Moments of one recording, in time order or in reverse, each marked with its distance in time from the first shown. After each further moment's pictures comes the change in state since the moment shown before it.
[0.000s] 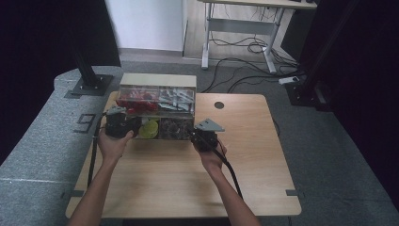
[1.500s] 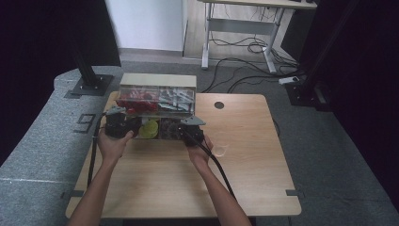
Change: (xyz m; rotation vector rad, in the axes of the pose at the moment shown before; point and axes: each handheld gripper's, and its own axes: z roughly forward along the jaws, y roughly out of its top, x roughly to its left) left arm 0.000 0.000 -0.001 -0.003 -0.010 -0.001; right arm 0.011 -0.009 0.065 0.108 -0.057 -0.003
